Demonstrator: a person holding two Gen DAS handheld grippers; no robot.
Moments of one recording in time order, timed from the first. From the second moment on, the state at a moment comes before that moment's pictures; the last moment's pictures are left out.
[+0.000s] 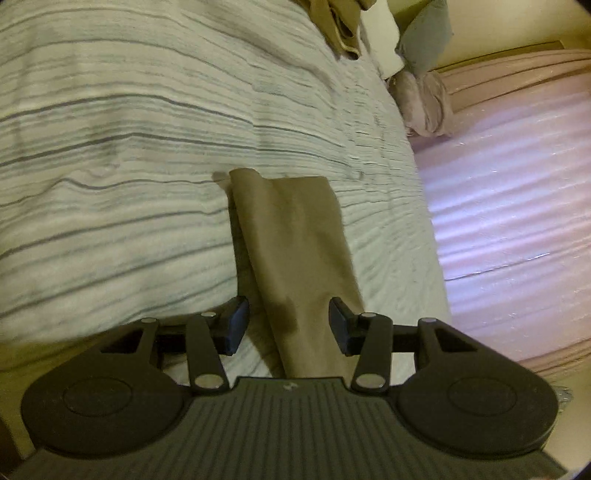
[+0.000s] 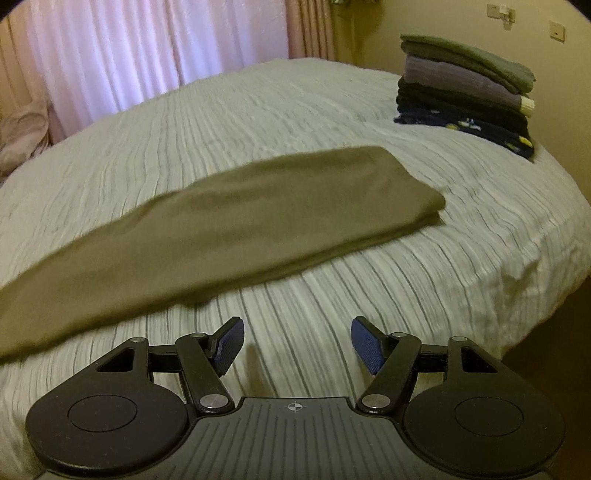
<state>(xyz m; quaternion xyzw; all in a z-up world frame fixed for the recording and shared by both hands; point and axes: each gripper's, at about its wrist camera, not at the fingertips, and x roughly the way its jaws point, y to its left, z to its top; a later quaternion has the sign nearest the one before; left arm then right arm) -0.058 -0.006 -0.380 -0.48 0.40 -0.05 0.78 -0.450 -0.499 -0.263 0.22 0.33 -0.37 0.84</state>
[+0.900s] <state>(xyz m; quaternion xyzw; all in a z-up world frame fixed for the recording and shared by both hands) -0.227 -0.337 -0.312 0.13 0.28 -0.48 0.82 -0.493 -0.552 -0.261 0.29 0.24 -0.42 0.83</state>
